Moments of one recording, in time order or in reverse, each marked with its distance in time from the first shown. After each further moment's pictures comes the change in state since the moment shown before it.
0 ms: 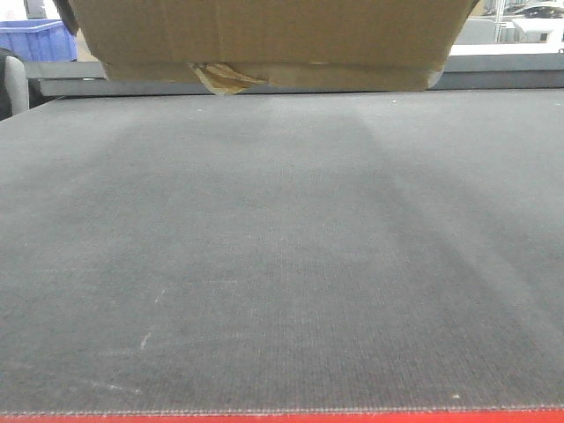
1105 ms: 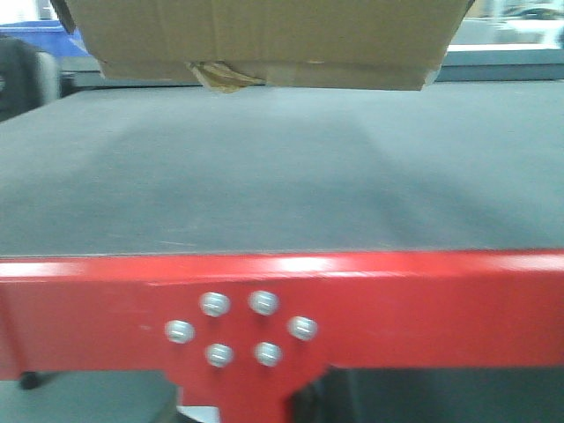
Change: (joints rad) left arm 0.002 0.000 0.000 0.002 0.000 0.000; right arm 0.000 0.000 0.000 -0.002 -0.006 0.000
